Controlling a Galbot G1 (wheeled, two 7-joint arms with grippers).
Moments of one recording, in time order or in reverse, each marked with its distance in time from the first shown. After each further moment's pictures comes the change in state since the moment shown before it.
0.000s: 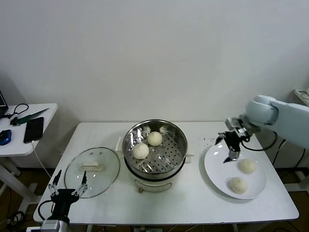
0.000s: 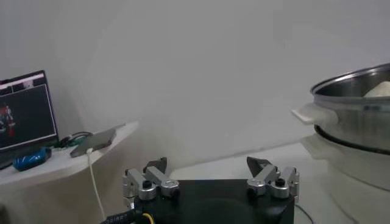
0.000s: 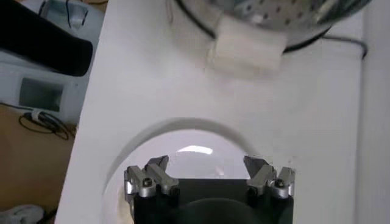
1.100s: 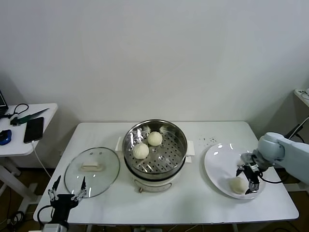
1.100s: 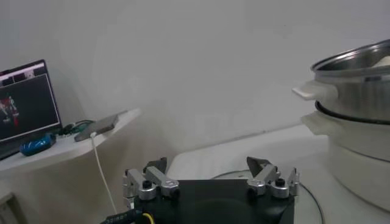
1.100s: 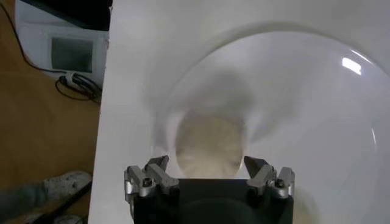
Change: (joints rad) left arm 0.017 -0.008 -0.005 0.028 0.027 0.000 -0.003; right arm -0.389 -0.010 0.229 -0.141 -0.226 0.051 -0.016
